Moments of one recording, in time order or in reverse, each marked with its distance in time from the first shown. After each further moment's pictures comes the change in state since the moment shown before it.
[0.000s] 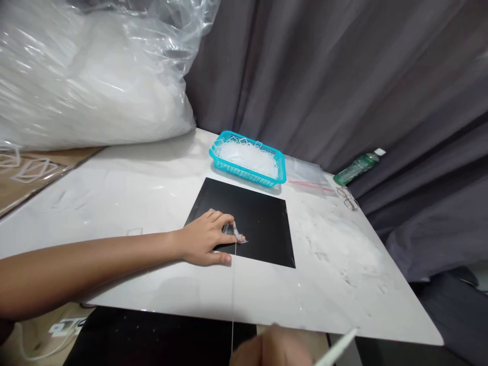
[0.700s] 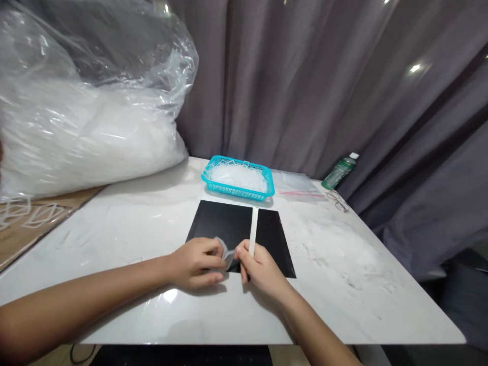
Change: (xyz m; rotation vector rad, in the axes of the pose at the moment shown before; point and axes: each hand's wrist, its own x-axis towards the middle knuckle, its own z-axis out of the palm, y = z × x) left_hand -0.009 -0.001 -0.020 -0.331 0.143 0.135; right_hand 0.090 -0.020 -0.043 -0.639 0.220 -0.025
